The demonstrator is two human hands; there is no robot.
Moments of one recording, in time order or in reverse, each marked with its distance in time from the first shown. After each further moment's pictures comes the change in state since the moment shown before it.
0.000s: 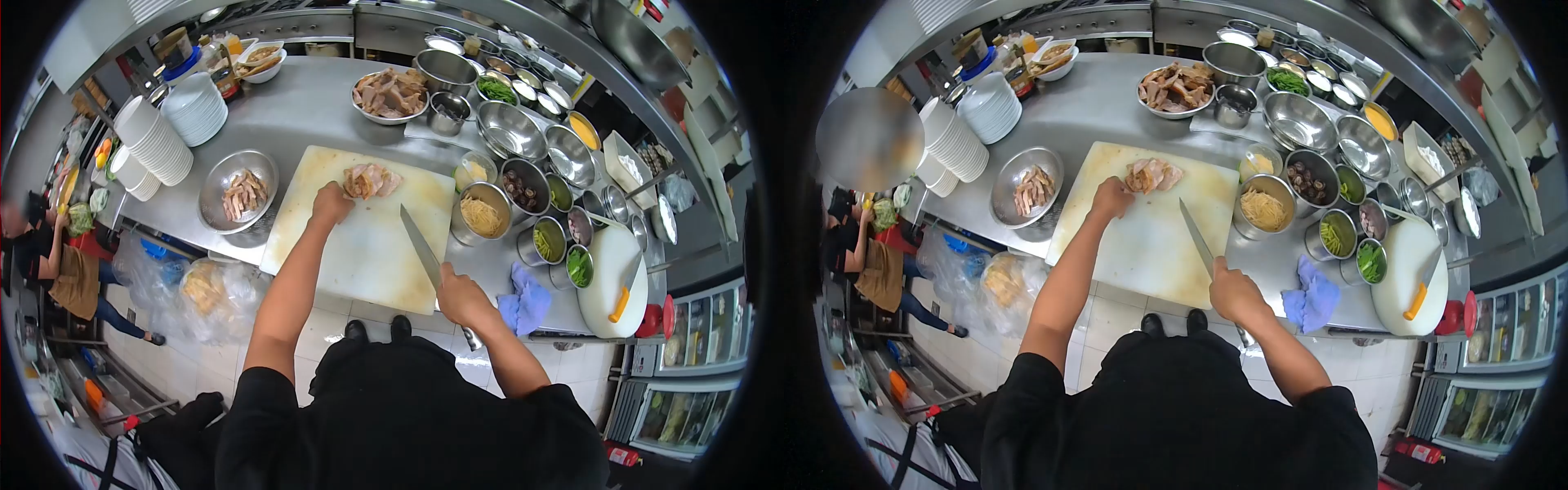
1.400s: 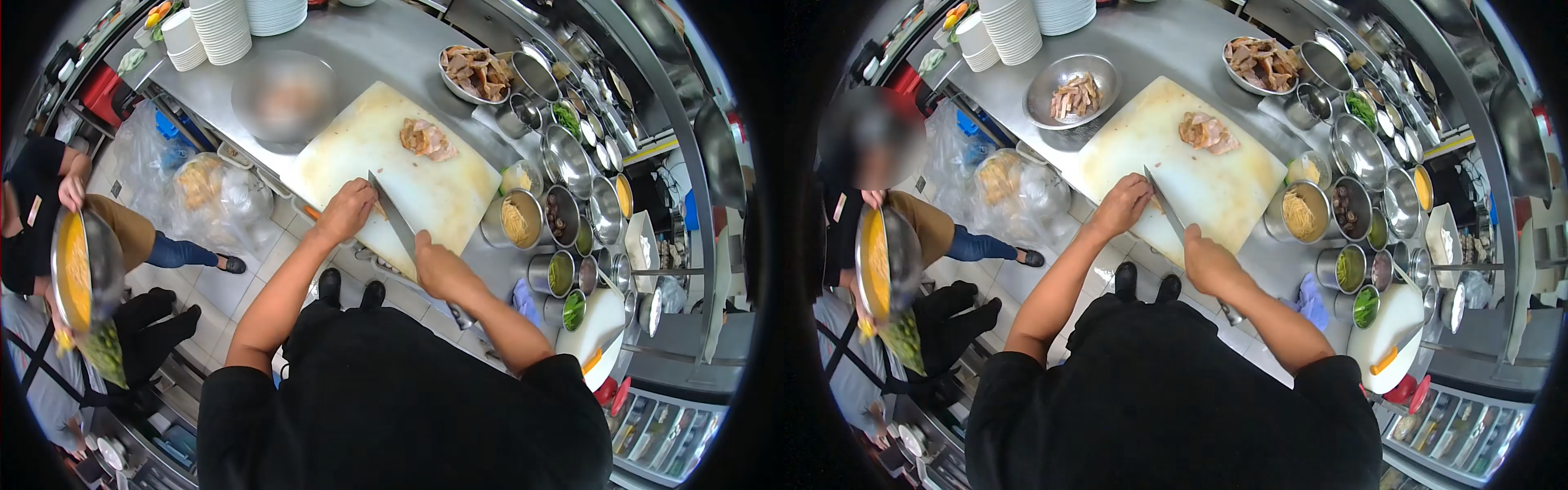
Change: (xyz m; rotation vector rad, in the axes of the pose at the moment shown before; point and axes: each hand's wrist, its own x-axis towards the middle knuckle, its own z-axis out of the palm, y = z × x) left_hand -0.160 -0.043 0.016 -0.223 0.344 0.538; right_hand 0.026 -0.058 0.015 -0.271 -0.237 -0.432
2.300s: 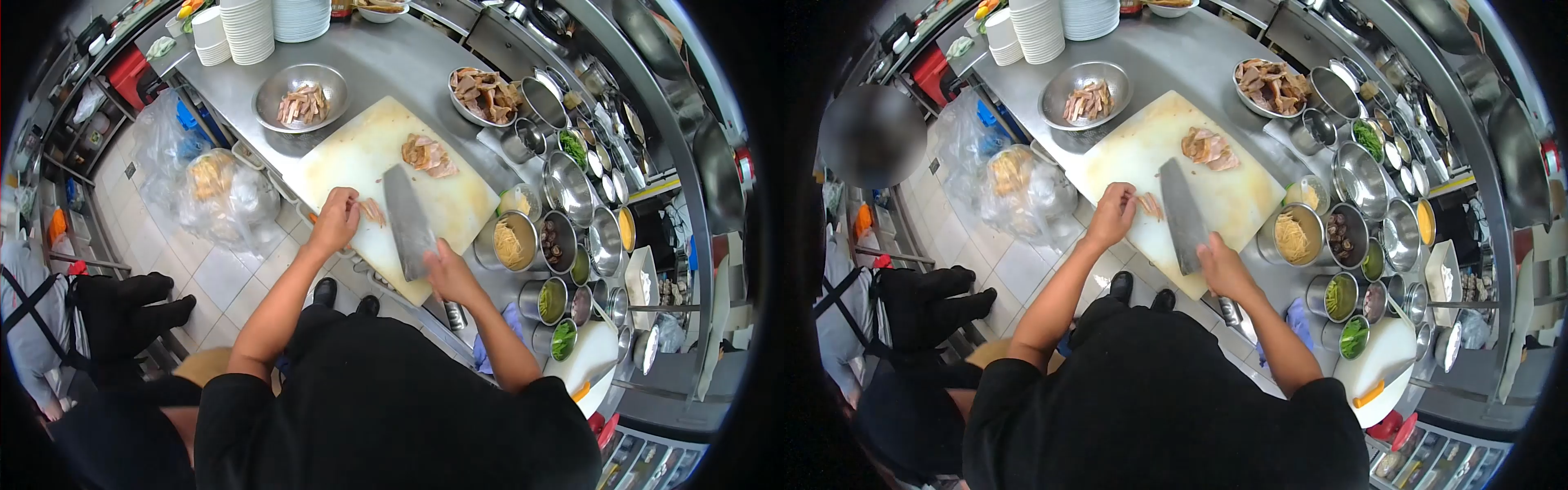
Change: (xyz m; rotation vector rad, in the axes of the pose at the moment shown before) left_hand -0.017 0.021 0.011 -0.170 0.229 -0.463; right_hand 0.012 0.085 0.016 0.442 0.134 -0.072
